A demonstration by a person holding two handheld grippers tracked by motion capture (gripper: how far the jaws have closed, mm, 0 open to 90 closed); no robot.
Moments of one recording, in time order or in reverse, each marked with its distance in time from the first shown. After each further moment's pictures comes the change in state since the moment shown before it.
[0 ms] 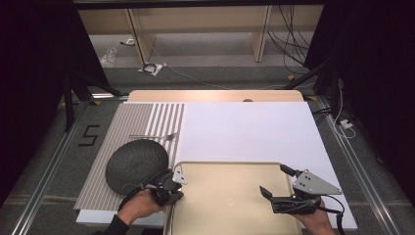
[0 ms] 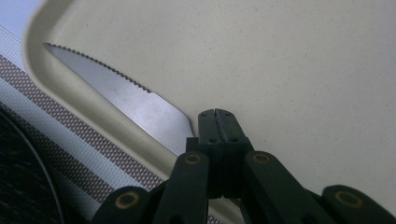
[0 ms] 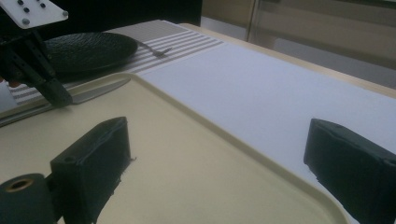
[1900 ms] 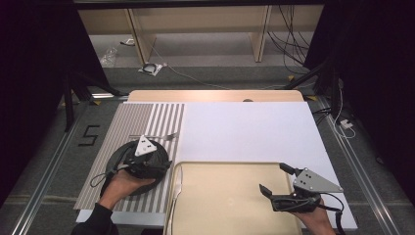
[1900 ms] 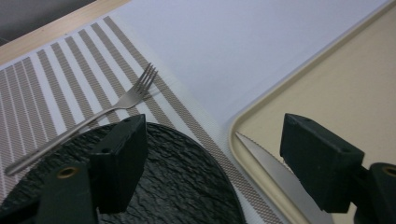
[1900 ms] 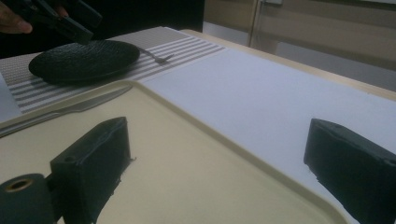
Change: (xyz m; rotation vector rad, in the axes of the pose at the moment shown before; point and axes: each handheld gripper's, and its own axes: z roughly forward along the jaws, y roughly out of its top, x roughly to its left) left arm 0.068 -0.007 -0.055 -0.374 0.277 -0.207; right arm -0.002 0.003 0.001 -0.015 0.011 0.013
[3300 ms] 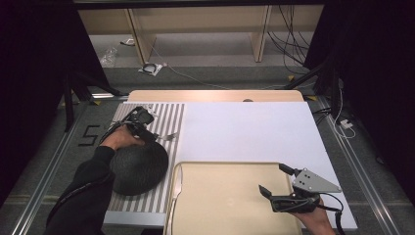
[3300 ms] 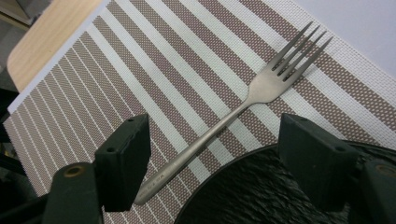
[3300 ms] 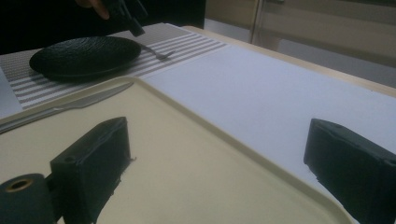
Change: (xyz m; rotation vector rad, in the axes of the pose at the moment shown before) left arm 0.108 0.048 0.090 0.370 0.090 0.176; right arm 0.001 -0.002 0.002 0.003 0.009 0.005
